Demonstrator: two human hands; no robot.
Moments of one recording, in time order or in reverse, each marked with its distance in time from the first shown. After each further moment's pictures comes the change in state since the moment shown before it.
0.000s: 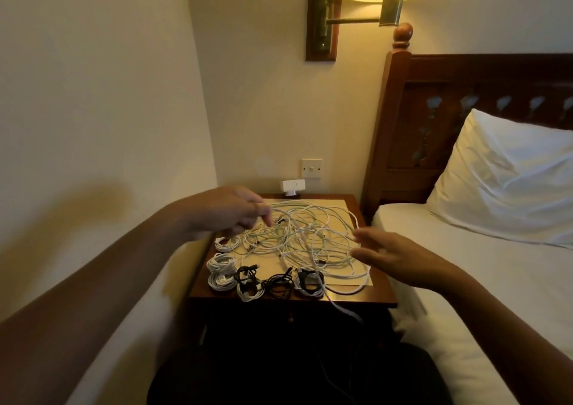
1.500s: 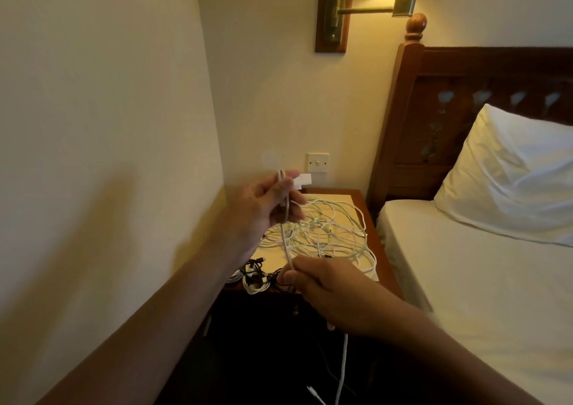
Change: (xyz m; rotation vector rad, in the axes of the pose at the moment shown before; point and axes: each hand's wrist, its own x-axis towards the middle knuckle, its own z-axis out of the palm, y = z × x) left_hand 0.000 -0.005 0.063 -0.659 0.330 0.413; right_hand -0.030 -0.099 0.075 0.026 -0.065 -0.341
